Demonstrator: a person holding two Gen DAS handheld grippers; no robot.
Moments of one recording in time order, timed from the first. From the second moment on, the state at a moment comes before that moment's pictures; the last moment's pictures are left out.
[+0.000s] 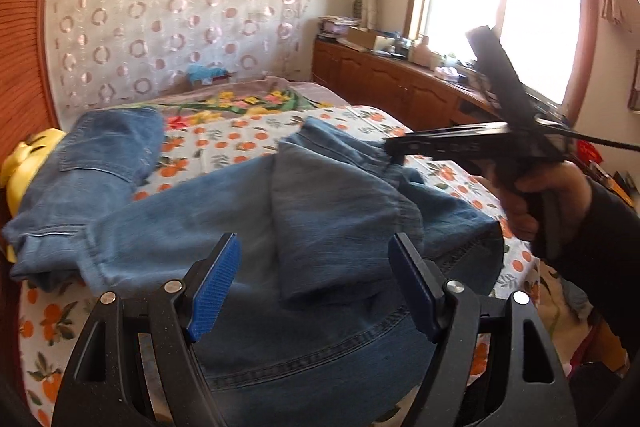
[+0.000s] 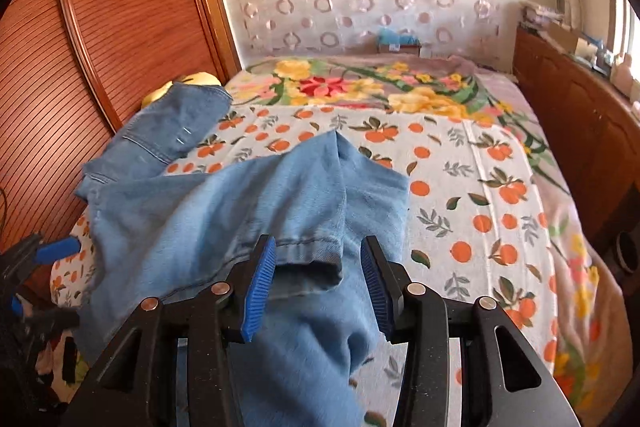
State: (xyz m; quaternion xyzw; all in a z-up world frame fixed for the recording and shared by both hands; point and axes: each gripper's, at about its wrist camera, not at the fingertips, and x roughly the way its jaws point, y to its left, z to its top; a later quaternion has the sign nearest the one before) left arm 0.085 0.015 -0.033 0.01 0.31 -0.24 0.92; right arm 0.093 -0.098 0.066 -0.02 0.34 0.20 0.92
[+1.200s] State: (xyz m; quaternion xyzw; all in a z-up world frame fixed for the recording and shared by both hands) left arm 0.028 0.074 -0.061 -0.06 0.35 -0.19 0.91; right arm 0.063 0.026 0.146 -0.06 0.28 0.38 0.88
